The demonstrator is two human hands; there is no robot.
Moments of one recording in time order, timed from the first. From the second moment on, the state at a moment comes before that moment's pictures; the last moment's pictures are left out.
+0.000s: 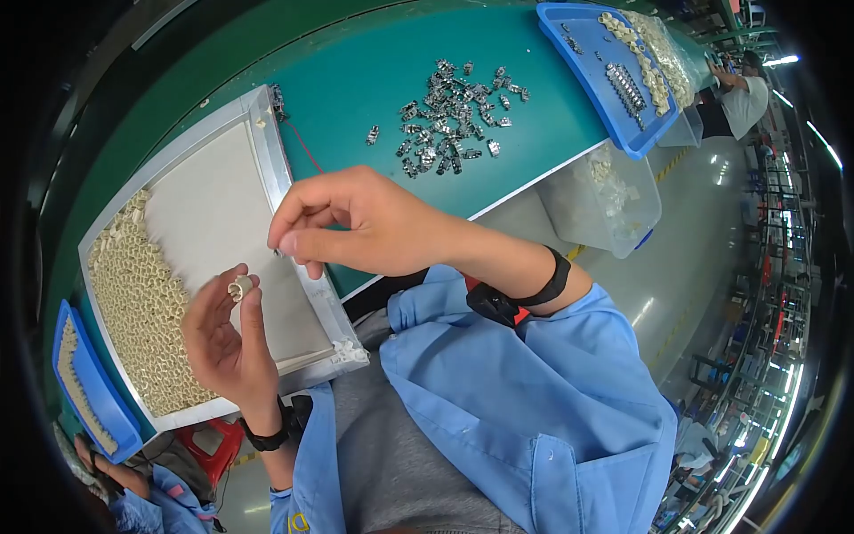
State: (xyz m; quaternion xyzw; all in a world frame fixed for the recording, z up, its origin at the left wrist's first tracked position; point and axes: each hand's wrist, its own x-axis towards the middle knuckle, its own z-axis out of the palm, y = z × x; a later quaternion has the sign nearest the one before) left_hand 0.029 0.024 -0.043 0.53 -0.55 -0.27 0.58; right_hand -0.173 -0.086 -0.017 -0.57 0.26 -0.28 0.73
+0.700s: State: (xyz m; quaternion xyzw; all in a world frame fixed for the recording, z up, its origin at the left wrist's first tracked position) left_hand 0.031 0.026 -0.034 0.51 -0.62 -0.17 0.57; right_hand -0.155 -0.075 0.002 -0.81 0.11 -0.43 0.37
